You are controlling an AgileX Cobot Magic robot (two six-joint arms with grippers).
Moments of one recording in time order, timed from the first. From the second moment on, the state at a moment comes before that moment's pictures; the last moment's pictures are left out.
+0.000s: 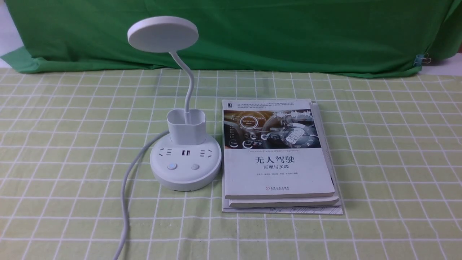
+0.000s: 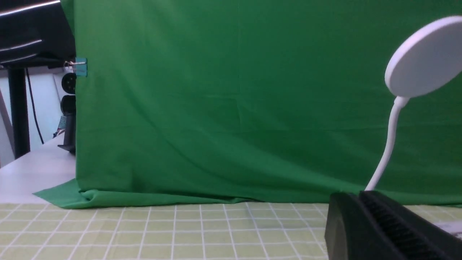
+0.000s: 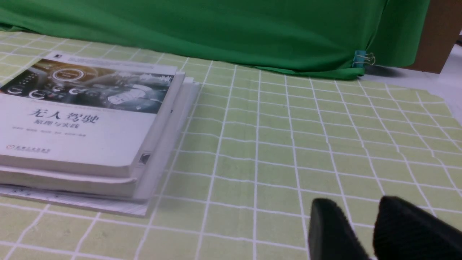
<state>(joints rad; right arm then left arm) 0.07 0.00 0.02 0.08 0.23 -0.20 -0.08 0.00 0.00 -0.05 -0.13 0.03</state>
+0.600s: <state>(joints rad) 0.07 0.00 0.02 0.08 0.23 -0.20 -0.08 0.56 -0.47 -0.01 0.08 -0.02</state>
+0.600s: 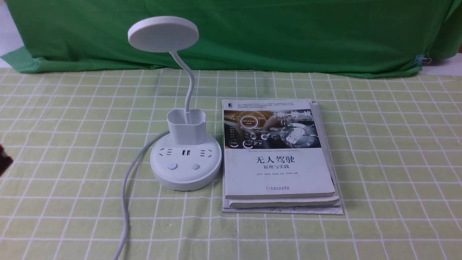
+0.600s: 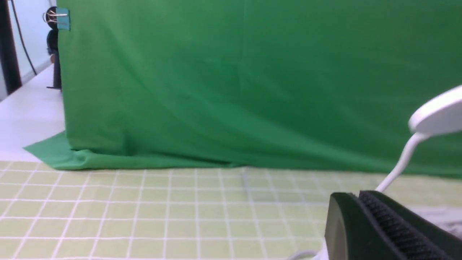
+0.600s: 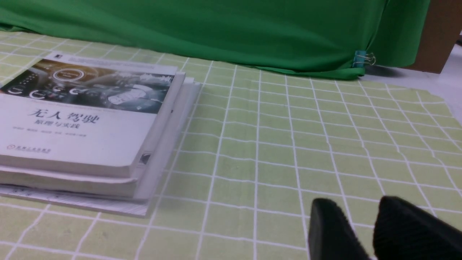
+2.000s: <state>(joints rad) 0.07 0.00 0.02 0.08 0.23 -0.20 -0.51 1.77 -1.16 0.01 0.58 -0.05</state>
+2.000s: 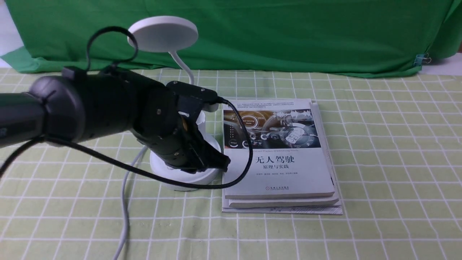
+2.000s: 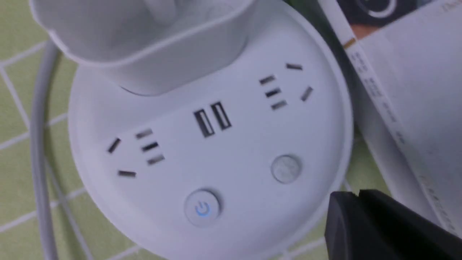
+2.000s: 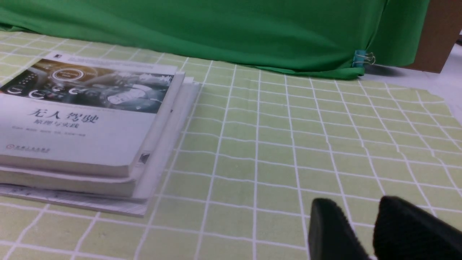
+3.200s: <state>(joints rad) 0.07 0.00 0.02 0.08 0.23 -0.20 -0.51 1.88 -1.17 0.16 0.46 -0.12</state>
